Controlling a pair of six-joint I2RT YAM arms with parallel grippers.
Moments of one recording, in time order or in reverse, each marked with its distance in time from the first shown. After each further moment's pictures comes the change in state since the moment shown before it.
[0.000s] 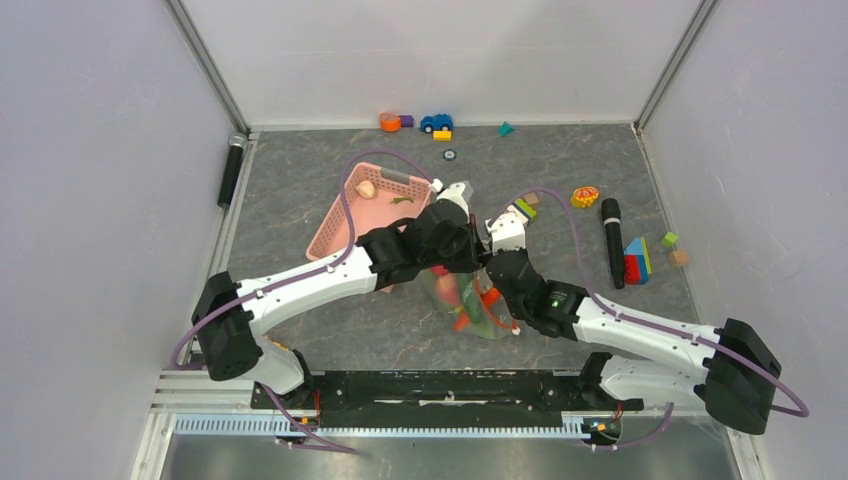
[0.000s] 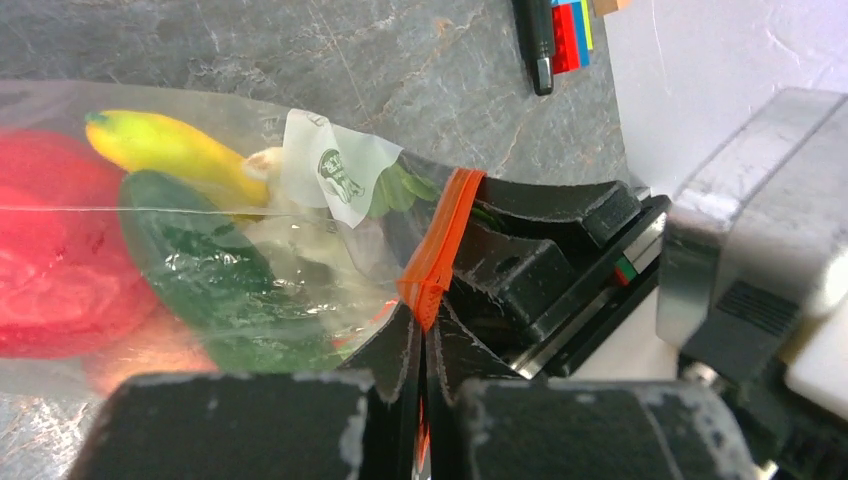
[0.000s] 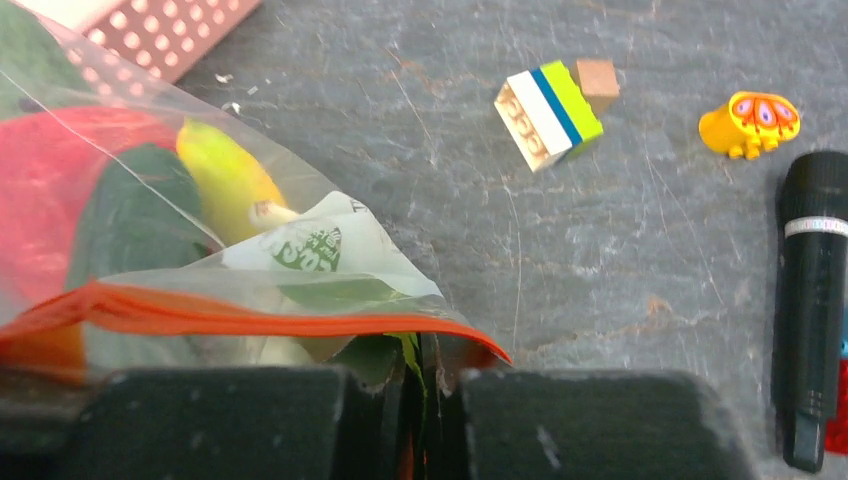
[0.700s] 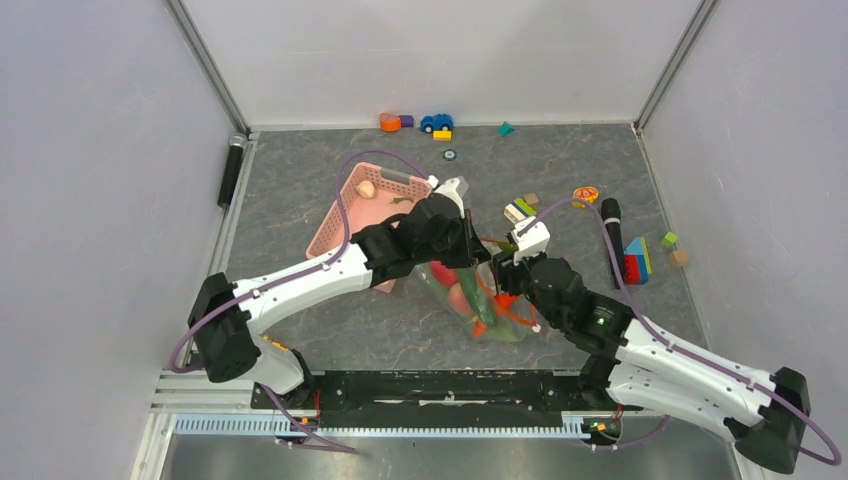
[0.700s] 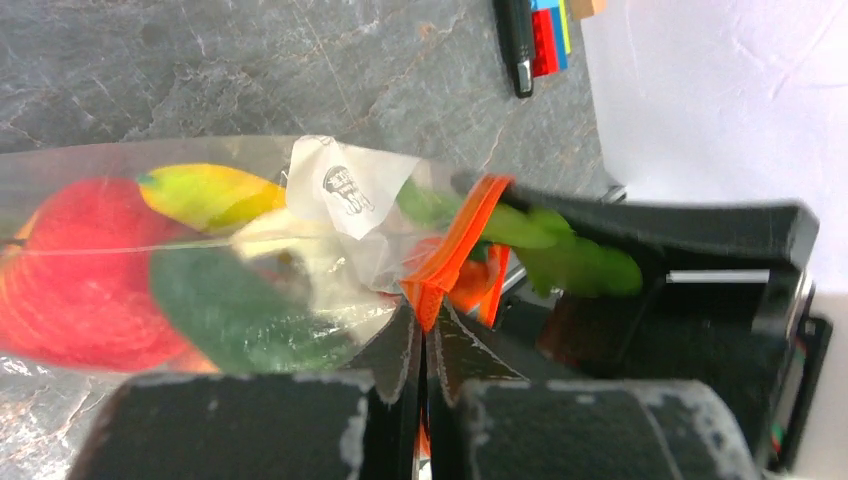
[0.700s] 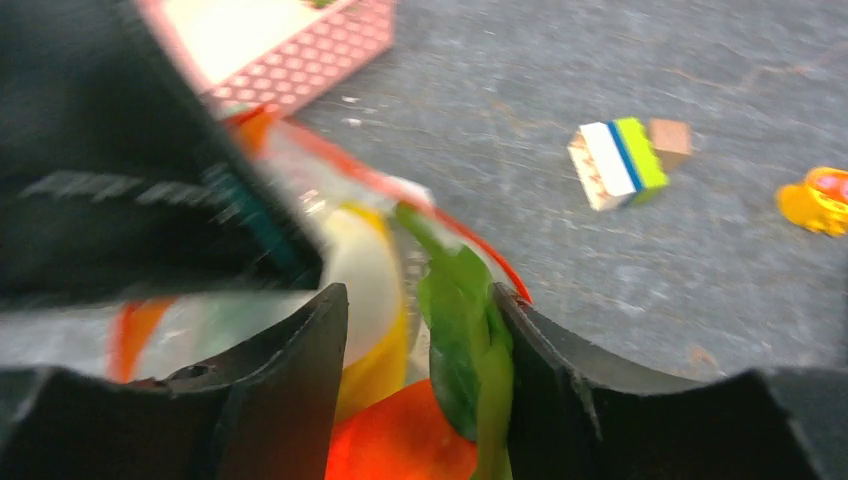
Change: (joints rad) left arm 0.030 -0.014 -0.028 0.029 0.067 -0.003; right arm -0.013 -0.274 -0.049 -0.076 -0.235 -0.061
